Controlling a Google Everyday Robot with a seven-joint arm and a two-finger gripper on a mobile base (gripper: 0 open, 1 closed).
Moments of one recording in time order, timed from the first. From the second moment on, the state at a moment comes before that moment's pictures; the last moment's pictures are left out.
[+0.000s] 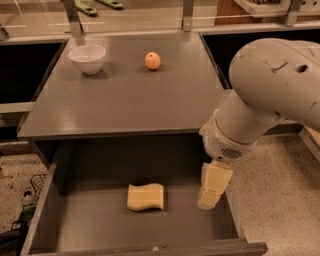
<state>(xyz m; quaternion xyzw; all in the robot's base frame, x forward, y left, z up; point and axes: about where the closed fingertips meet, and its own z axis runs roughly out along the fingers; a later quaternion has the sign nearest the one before) 0.413 -0.101 0.820 -0.65 0.75 0.05 0.12</state>
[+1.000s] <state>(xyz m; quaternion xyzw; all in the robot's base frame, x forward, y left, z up) 0.426 -0.064 0.780 -0.66 0.74 0.08 0.11</state>
